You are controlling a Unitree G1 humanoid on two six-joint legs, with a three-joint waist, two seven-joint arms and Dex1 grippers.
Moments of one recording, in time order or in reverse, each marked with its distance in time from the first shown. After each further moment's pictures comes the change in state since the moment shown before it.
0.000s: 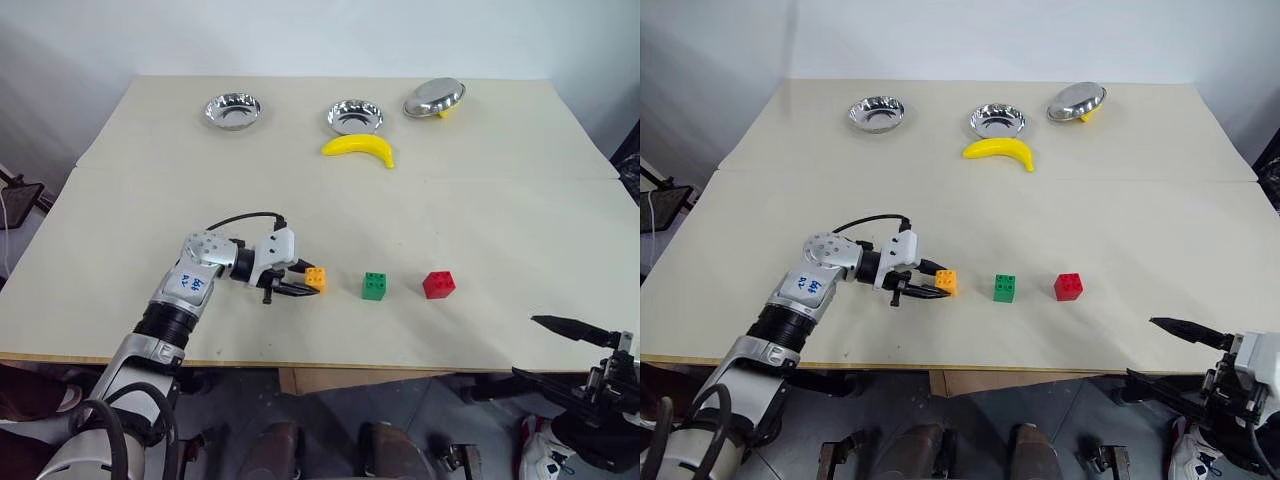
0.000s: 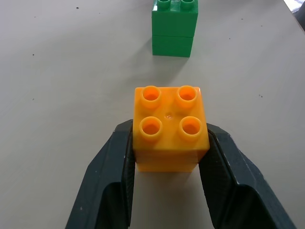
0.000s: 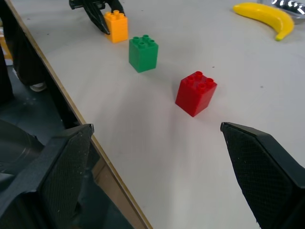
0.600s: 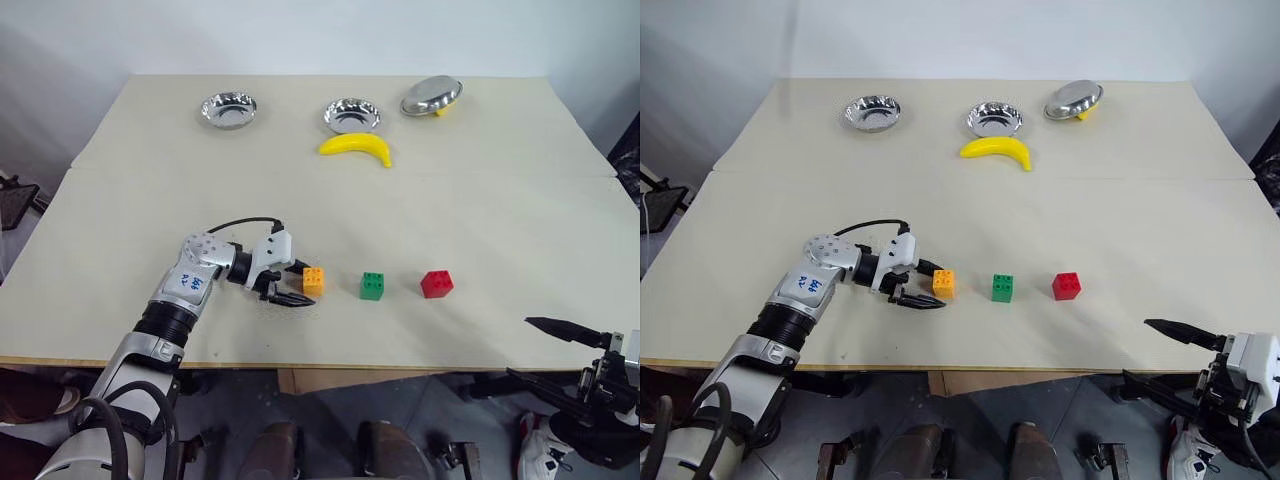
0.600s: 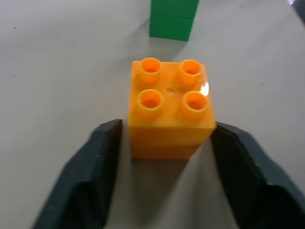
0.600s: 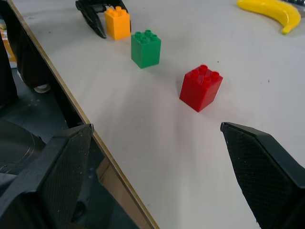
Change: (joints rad) left arm -0.007 0.001 0.004 0.043 -0.001 0.043 -0.032; right arm -0.026 0.000 0.037 0.037 -0.007 -0.021 -0.002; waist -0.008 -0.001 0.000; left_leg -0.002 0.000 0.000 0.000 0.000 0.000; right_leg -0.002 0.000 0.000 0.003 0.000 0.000
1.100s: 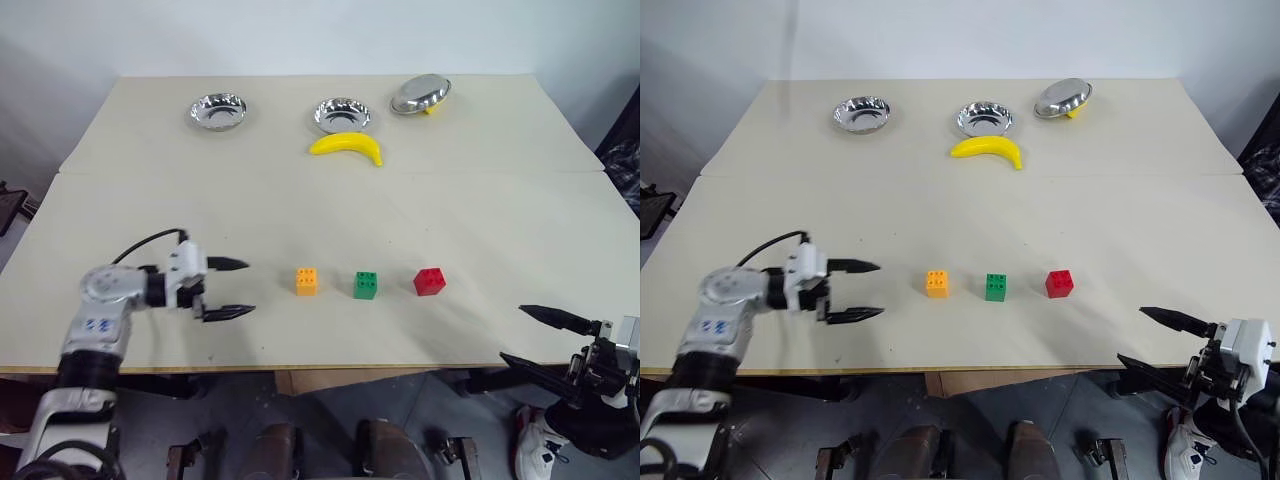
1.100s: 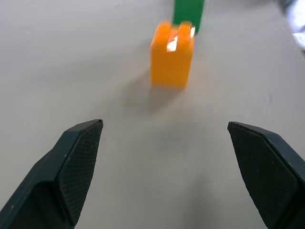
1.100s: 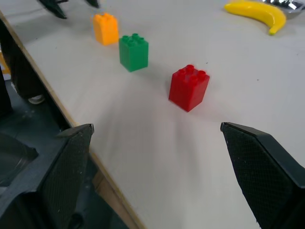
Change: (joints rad) left arm 0.376 0.235 0.346 -0.132 -0.213 -0.151 -0.053; right arm -0.127 -0.006 0.057 0.101 0.003 -0.001 0.008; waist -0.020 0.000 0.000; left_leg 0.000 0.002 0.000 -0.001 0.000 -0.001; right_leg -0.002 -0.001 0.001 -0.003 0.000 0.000
